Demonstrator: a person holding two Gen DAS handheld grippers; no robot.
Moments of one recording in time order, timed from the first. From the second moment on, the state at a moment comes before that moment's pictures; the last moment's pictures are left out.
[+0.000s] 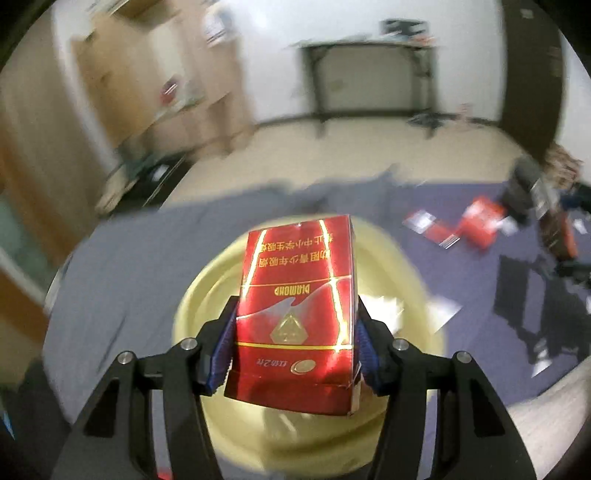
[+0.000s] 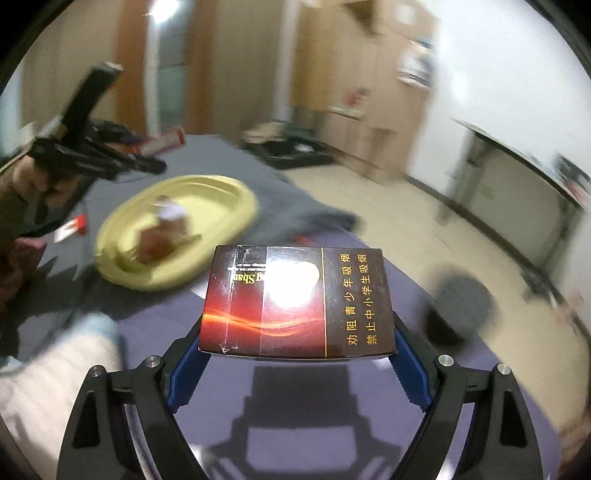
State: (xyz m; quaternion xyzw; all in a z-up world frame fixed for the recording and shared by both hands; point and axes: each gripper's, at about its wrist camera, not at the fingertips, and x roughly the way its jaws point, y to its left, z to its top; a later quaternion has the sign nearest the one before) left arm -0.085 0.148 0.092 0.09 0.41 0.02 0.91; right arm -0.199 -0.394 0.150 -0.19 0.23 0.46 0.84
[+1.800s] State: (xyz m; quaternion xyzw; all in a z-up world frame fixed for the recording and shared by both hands) left arm 0.033 -0.073 0.004 0.24 0.48 -0.18 0.82; right arm -0.065 -0.463 0.149 -0.07 0.33 0.24 0.91
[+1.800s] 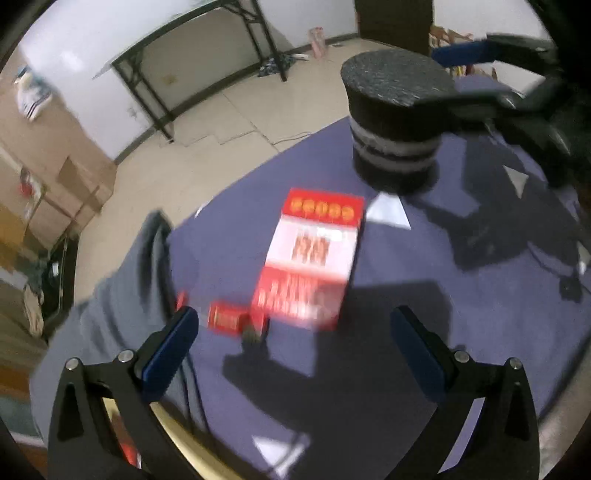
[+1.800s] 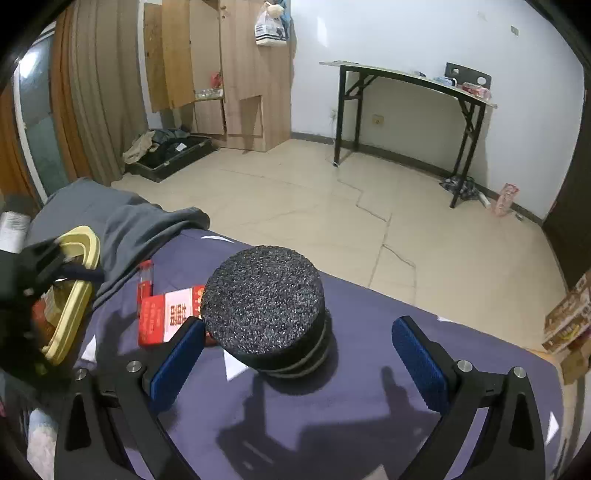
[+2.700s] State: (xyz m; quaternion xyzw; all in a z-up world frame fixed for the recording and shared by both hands) left arm 0.032 -0.026 0.059 0.12 0.41 -0.24 0.87; right arm -0.087 -0.461 0.156 -0.10 0.23 0.32 0.92
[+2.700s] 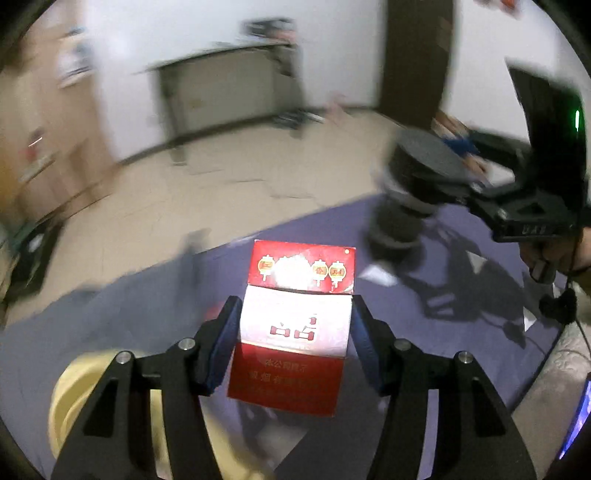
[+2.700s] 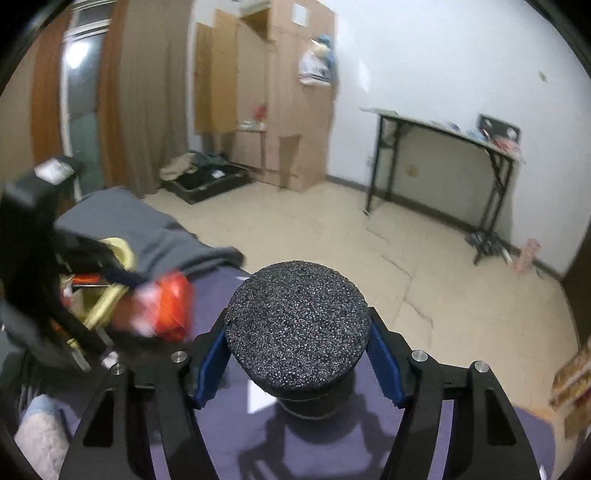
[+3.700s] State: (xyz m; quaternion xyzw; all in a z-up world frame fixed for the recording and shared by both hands) left arm -0.067 0.254 0.008 -0.04 0.44 0.04 0.90; right arm -0.141 -0.188 0.109 -0.17 0.28 0.55 0.77
